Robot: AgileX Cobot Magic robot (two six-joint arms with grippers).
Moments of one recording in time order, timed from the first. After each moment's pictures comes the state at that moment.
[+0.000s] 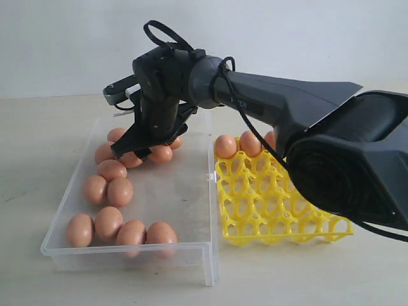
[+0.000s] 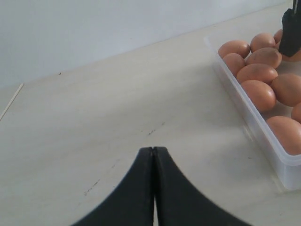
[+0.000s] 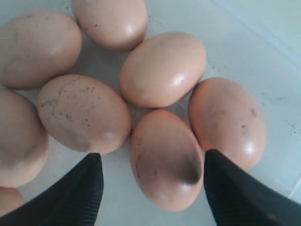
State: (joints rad) left arm -0.01 0.01 0.00 0.03 0.37 0.21; right arm 0.73 2.52 -2.24 -0.13 0.97 0.10
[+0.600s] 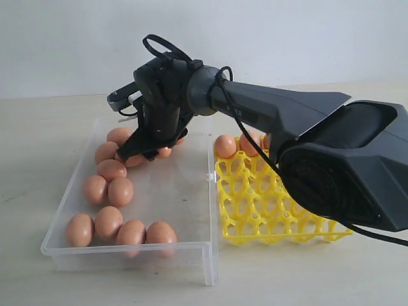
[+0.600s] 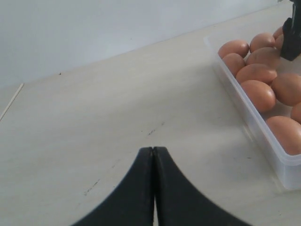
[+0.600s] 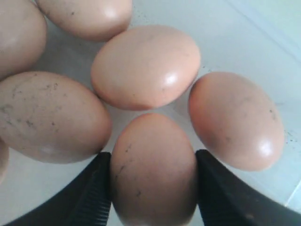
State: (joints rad) left arm -0.01 0.01 0.00 0.03 0.37 0.21; right arm 0.72 2.57 -2.28 -0.17 0.97 0.10
